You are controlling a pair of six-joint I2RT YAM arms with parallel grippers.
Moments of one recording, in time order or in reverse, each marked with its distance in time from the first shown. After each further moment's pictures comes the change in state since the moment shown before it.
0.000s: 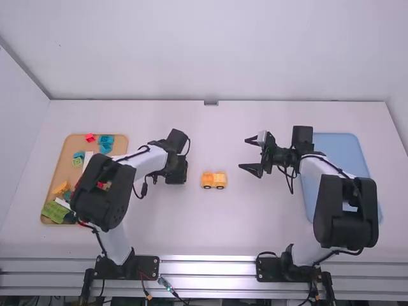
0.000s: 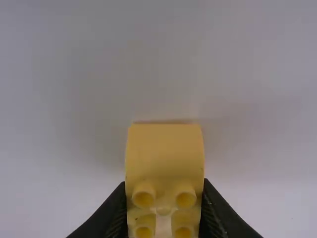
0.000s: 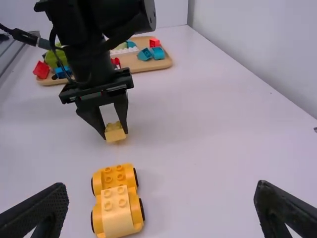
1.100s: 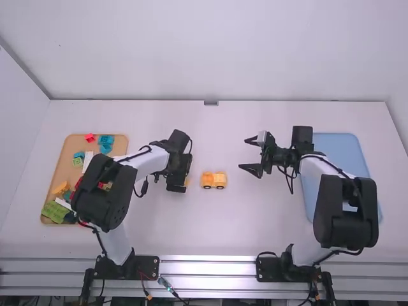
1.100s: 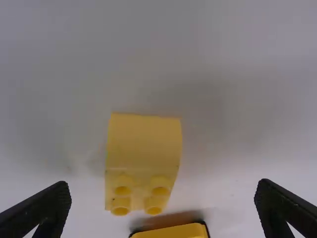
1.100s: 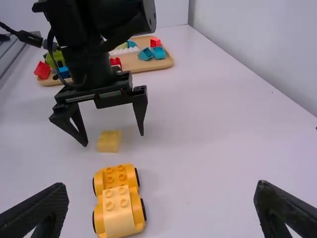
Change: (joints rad) left arm -0.002 0.000 0.012 -0.021 0.027 0.169; right arm 0.002 0.000 0.000 -0.006 0.000 -0.001
